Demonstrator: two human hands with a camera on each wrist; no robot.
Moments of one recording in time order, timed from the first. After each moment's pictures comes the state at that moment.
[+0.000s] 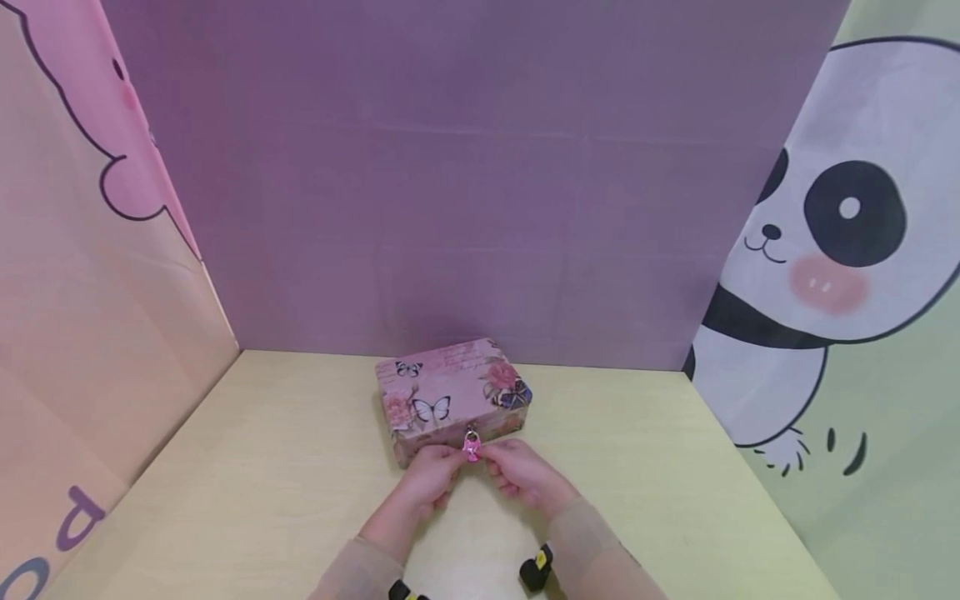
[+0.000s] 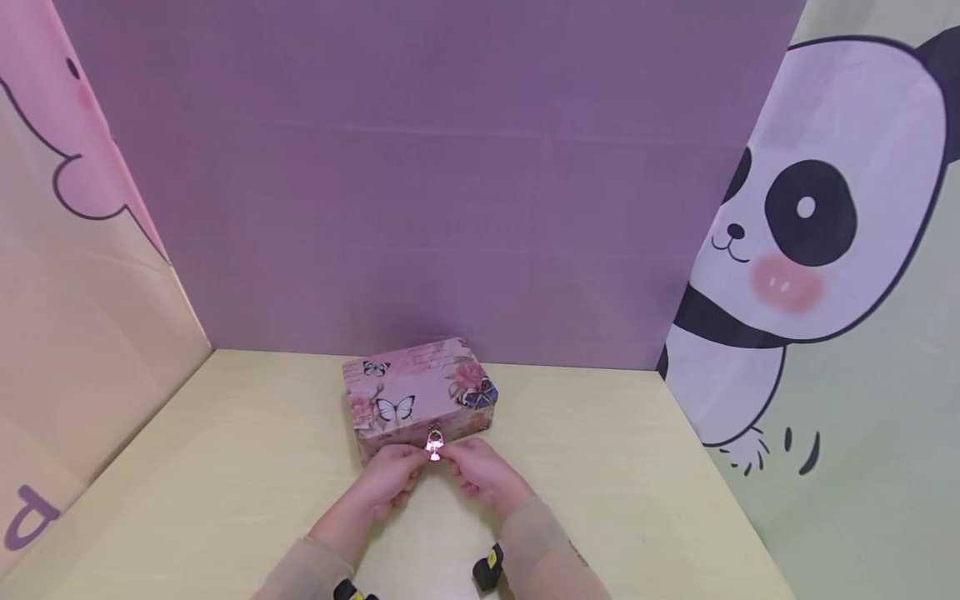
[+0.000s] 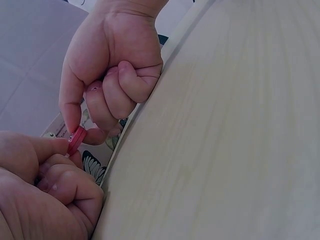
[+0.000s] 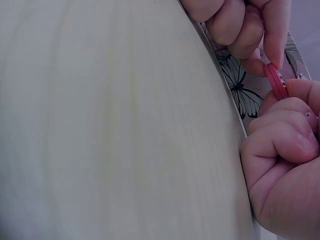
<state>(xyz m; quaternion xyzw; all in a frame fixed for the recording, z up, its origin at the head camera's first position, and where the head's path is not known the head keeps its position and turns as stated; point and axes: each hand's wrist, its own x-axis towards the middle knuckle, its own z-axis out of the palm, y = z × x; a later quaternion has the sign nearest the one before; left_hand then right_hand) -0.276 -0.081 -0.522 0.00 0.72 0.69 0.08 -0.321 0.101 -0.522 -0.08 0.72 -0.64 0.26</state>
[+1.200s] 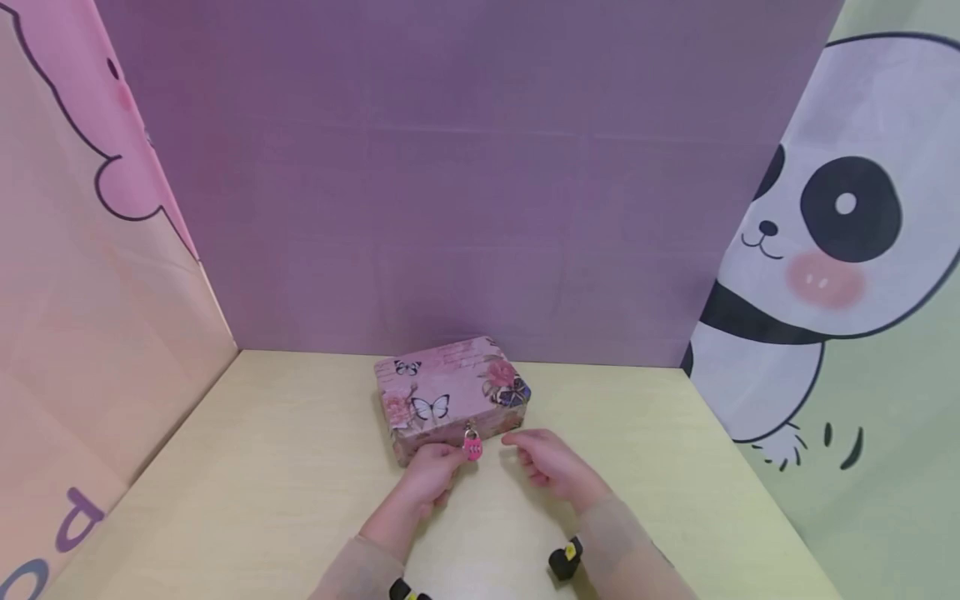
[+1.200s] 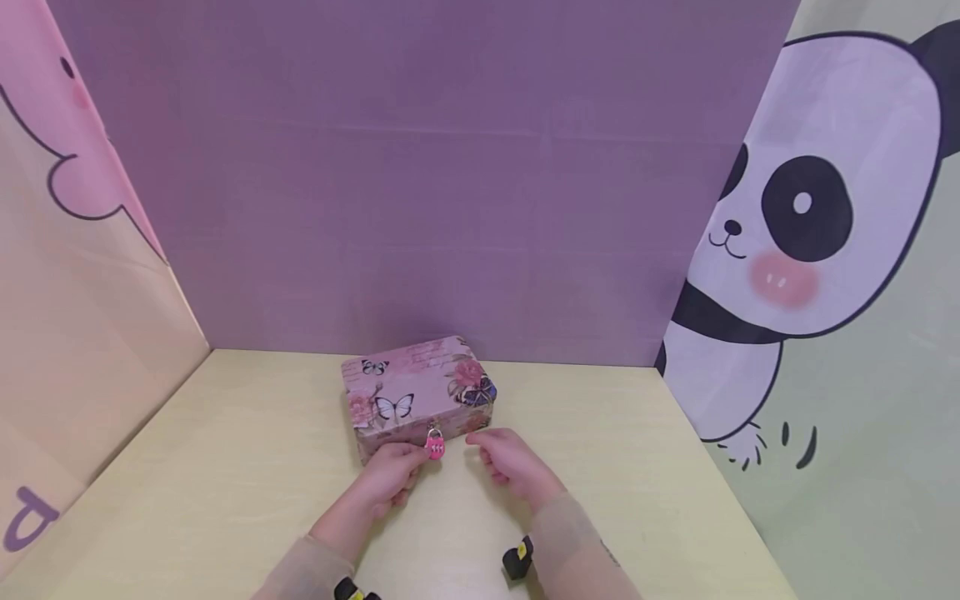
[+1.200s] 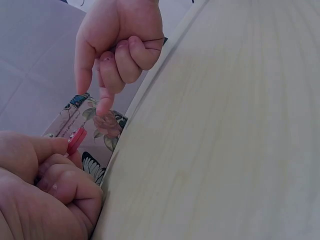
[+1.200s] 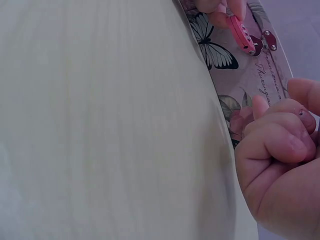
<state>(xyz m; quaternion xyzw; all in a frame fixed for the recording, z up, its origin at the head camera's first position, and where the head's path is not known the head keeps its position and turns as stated) -0.275 -0.078 -0.520 -0.01 0.72 0.69 0.08 -0.322 0.144 -0.504 -0.06 0.74 -0.64 0.23</state>
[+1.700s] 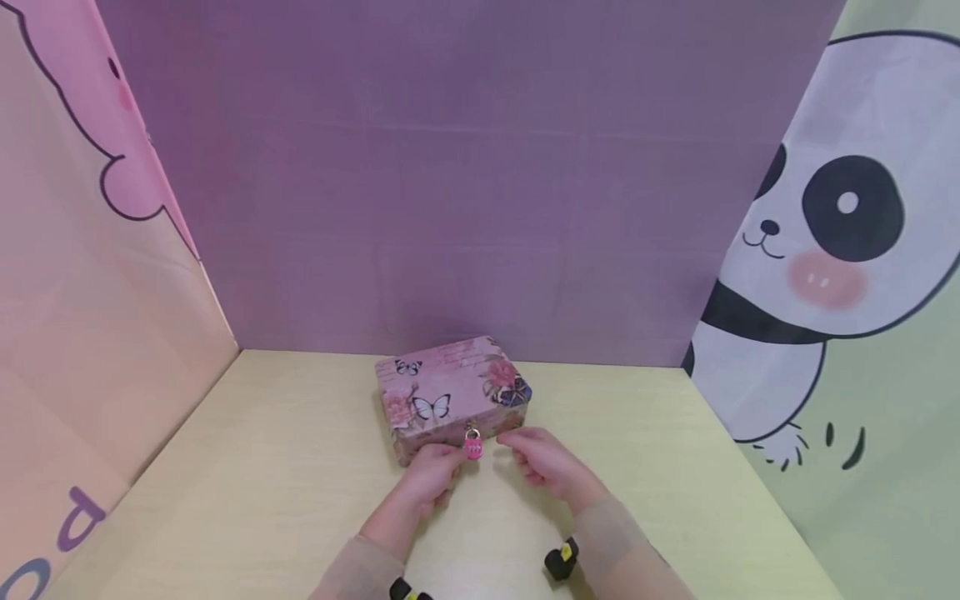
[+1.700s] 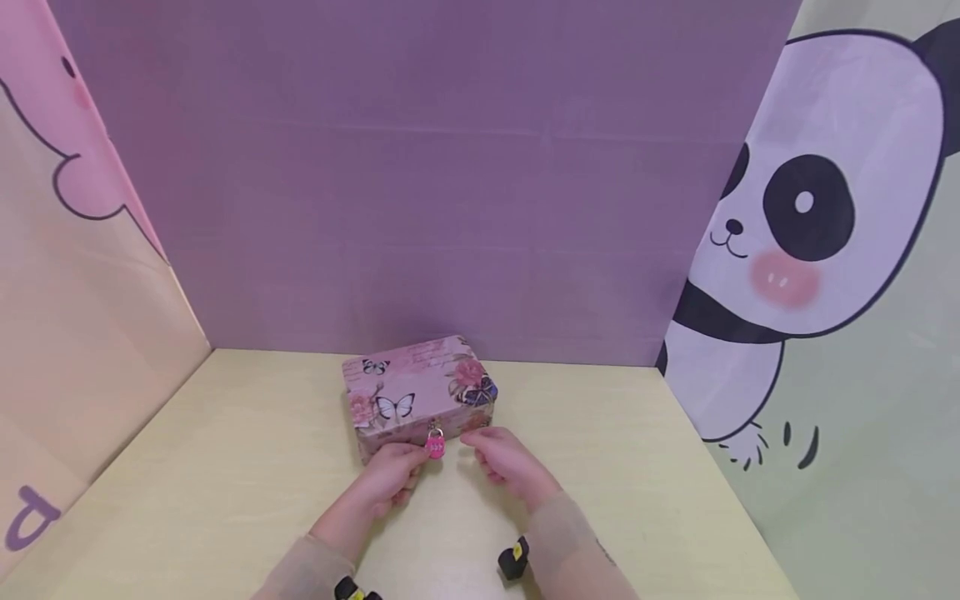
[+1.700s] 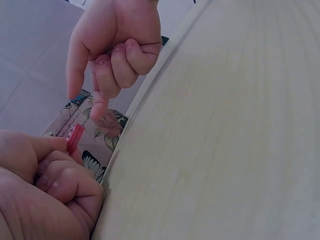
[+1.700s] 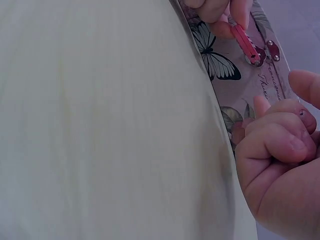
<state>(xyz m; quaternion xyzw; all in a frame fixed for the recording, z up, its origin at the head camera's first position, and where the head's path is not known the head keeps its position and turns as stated) -0.274 -0.079 -0.518 -0.01 0.71 0.70 0.10 -0.322 0.137 -0.503 -0.08 0.74 -0.63 0.22</state>
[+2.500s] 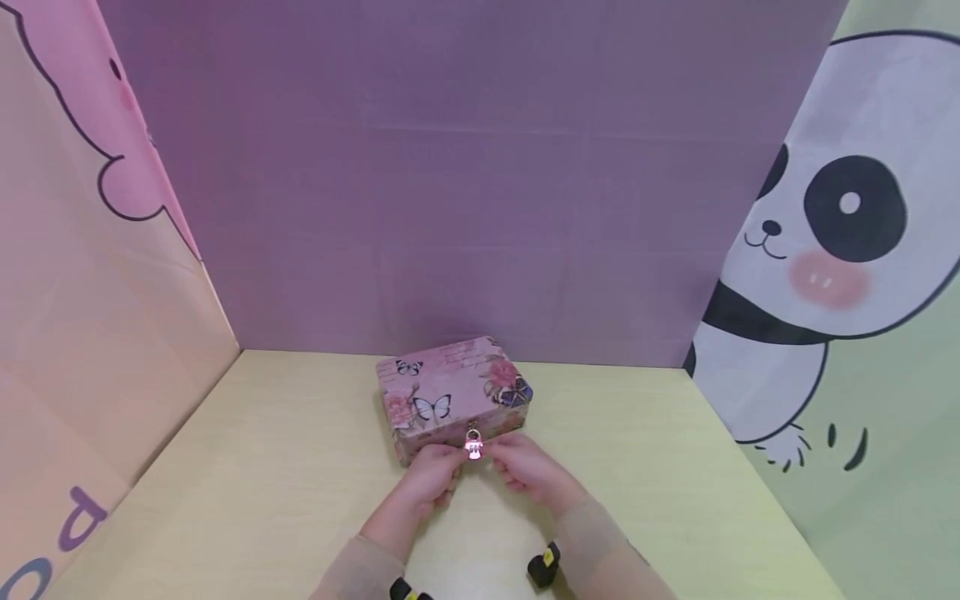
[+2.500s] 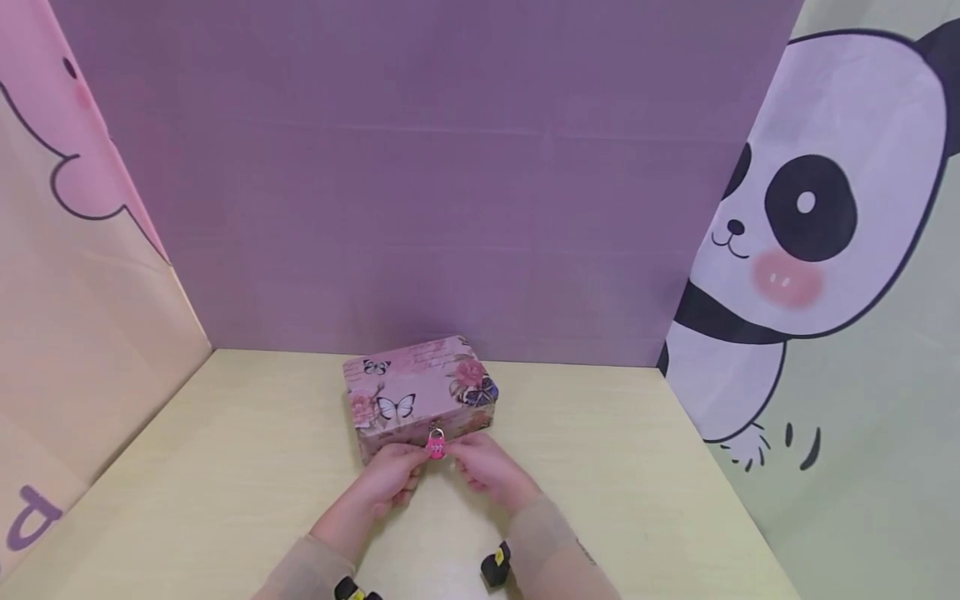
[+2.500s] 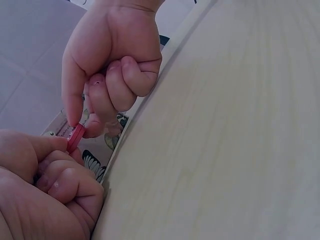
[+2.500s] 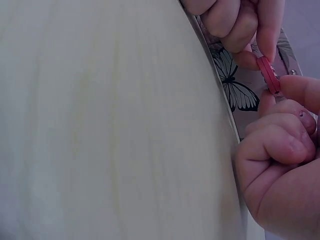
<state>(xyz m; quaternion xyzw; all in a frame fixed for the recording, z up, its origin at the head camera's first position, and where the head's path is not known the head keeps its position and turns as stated) -0.275 -0.080 -0.519 0.00 0.69 0.72 0.11 -0.321 0.110 -0.516 -0.12 0.74 -0.62 0.24</state>
